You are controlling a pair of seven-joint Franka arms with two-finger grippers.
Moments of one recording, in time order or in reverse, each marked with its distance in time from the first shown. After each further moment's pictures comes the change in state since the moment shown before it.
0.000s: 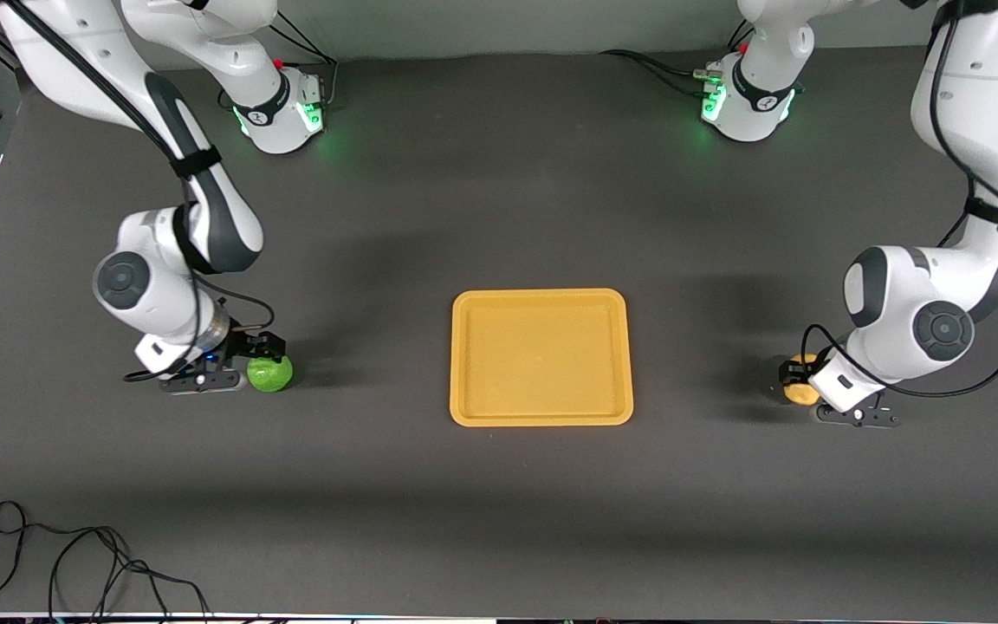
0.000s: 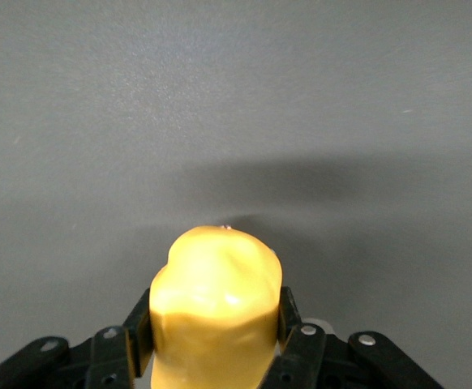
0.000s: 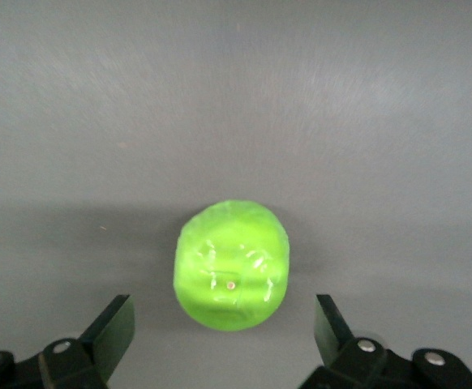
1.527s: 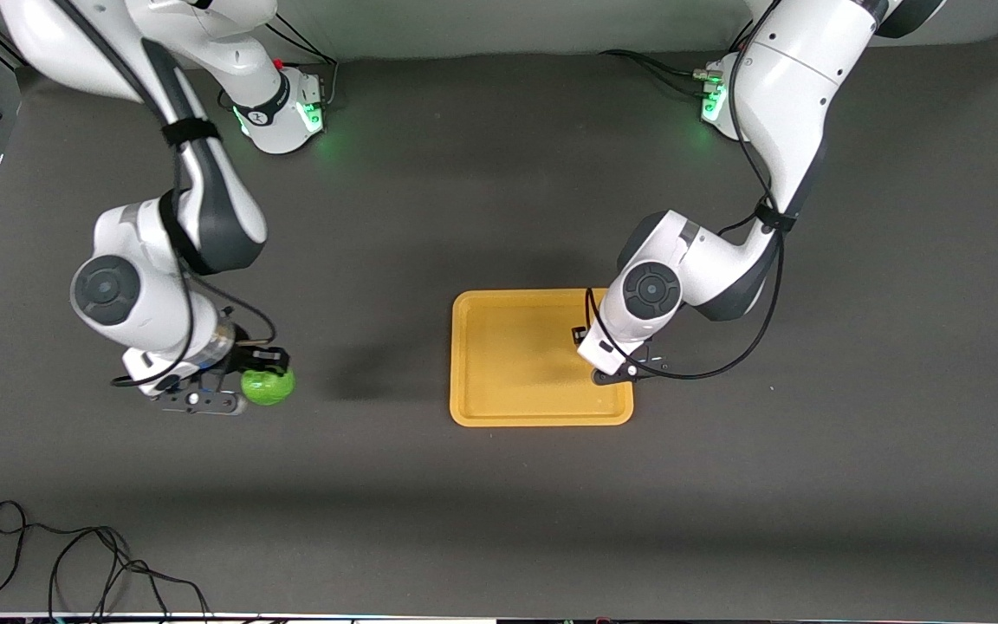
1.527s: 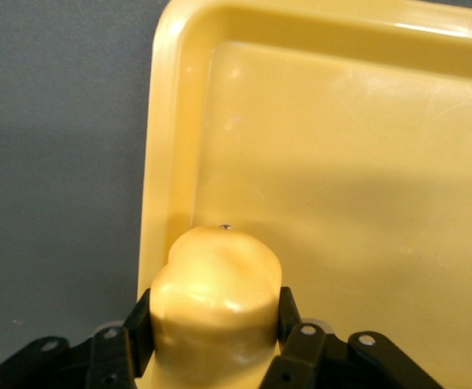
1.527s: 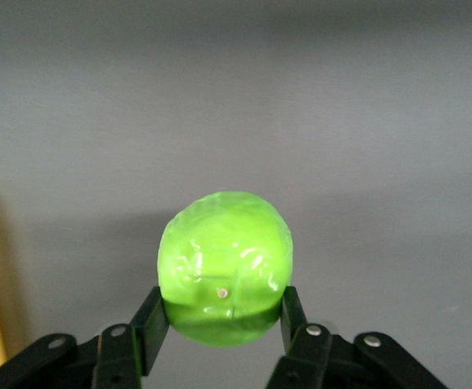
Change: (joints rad) left arm -0.491 0.122 -0.062 0.153 -0.056 -0.066 -0.722; right arm 0.139 0.004 0.007 0.404 0.001 -0.428 0.312
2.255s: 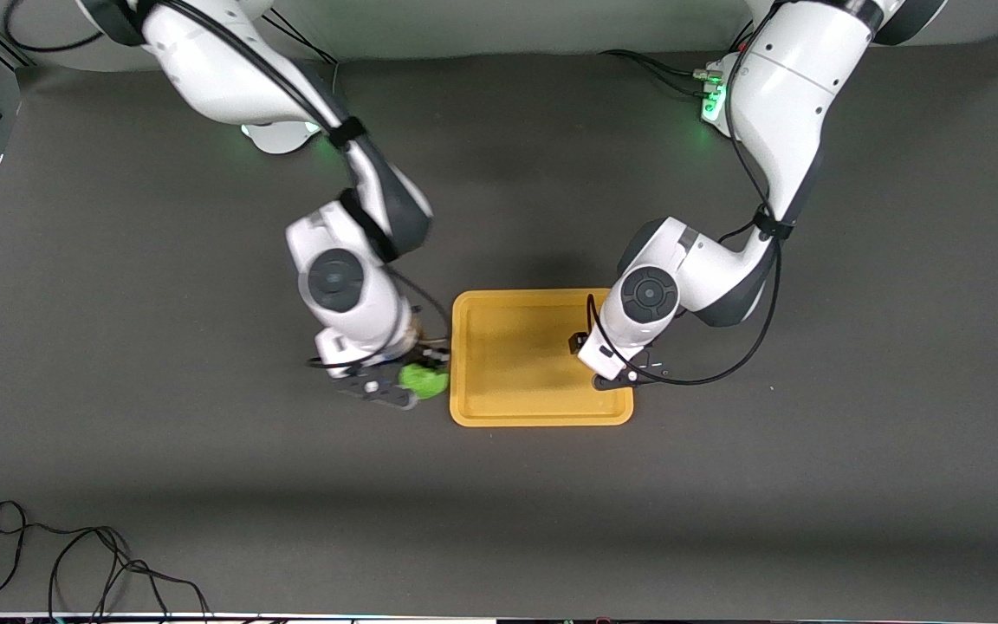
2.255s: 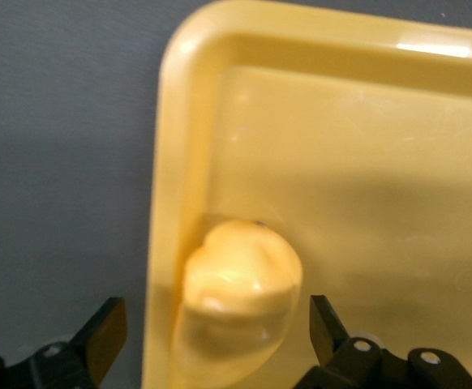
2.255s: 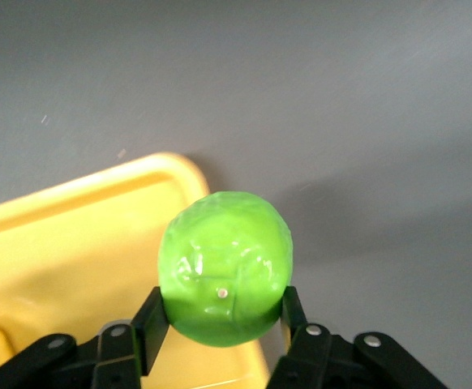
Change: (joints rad) left arm 0.006 0.001 0.014 0.025 0.036 -0.034 0.003; right arm 0.306 0.286 0.017 0.249 0.092 0.088 0.466
